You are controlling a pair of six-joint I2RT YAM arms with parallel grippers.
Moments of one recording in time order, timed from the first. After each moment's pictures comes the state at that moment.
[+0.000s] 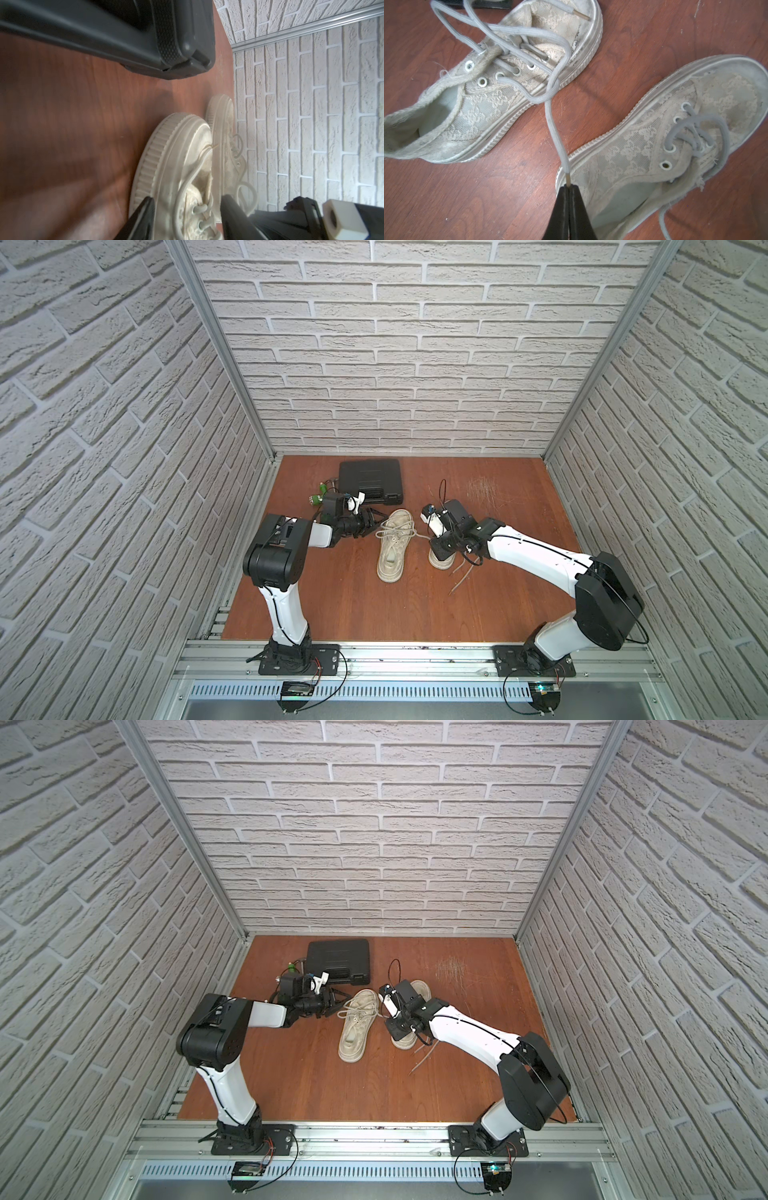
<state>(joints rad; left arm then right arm) -0.22 1.90 0.83 0.46 0.88 -0.81 0.63 1.54 1.04 -0.57 0.02 0.06</state>
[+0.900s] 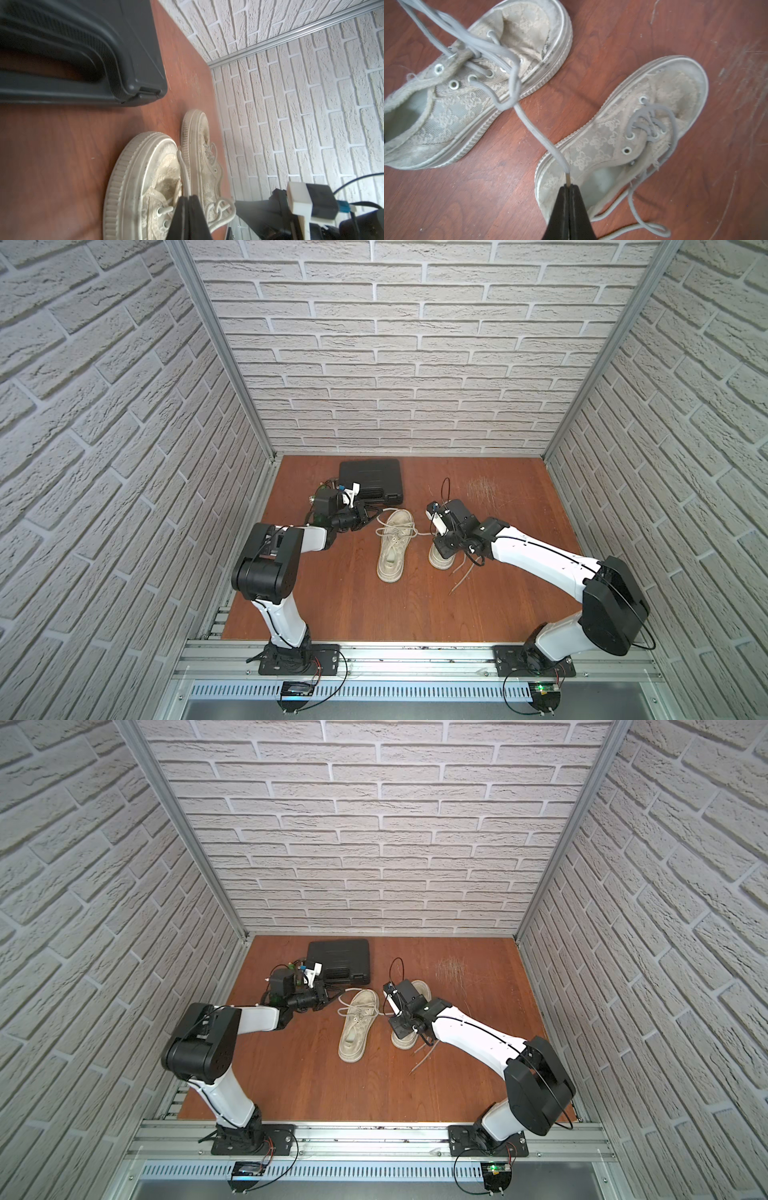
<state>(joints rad) -0.18 1.73 0.77 0.51 0.85 -0.80 0.64 1.49 1.05 -0.61 0.17 0.08</state>
